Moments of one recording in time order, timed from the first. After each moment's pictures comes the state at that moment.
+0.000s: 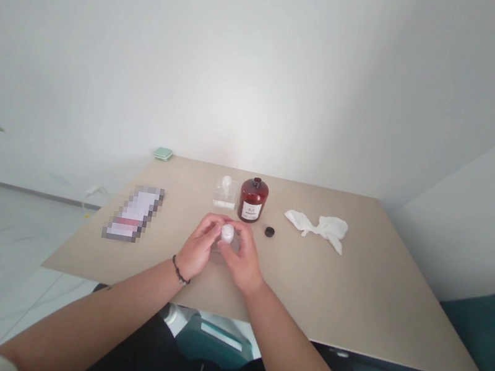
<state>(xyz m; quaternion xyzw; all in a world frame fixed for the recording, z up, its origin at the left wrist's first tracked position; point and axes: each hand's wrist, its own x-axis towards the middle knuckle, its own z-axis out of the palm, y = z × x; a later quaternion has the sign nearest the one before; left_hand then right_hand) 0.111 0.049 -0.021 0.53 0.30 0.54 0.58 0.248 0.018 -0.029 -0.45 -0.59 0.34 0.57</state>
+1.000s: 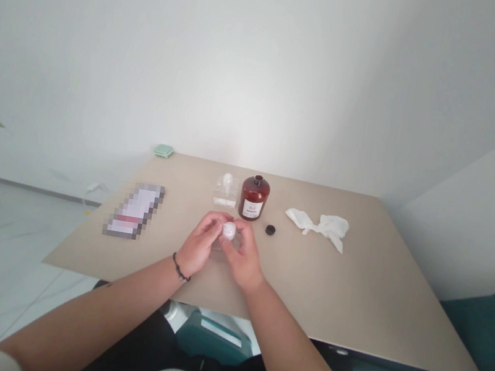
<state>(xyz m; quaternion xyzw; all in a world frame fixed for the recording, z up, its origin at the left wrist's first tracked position) 0.110 0.051 -0.024 0.55 0.29 0.54 0.57 0.249 0.018 -0.033 -0.45 -0.60 0.32 0.57</state>
